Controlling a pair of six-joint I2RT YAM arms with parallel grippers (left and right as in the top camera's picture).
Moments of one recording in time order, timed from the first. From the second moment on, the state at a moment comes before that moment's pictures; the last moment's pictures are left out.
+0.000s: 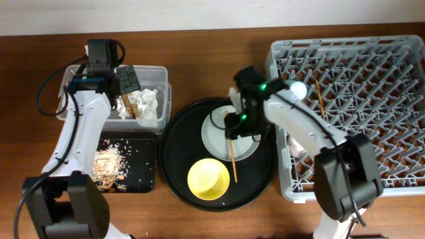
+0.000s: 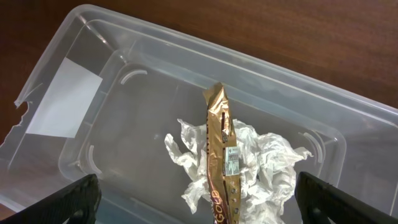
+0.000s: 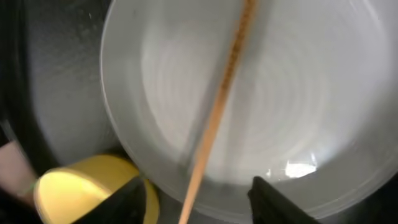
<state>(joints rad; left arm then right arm) 0.00 1.76 1.48 -0.69 -0.27 -0.24 0.43 1.93 1.44 -0.95 -0.31 0.17</state>
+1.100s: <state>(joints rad) 0.00 1.76 1.48 -0.69 -0.27 -0.24 0.37 1.93 1.64 -1.15 -0.17 0.13</state>
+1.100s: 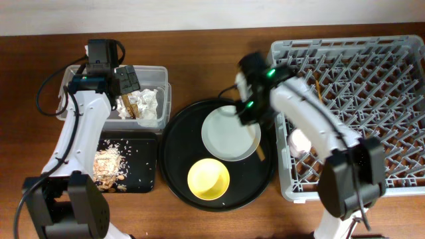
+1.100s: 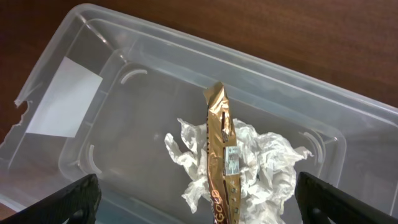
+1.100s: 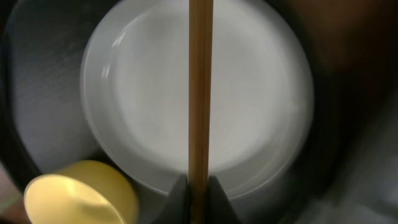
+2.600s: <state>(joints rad) 0.00 1.76 1.48 -0.69 -0.27 -0.24 -0.03 1.92 1.69 -1.50 -0.65 -0.33</state>
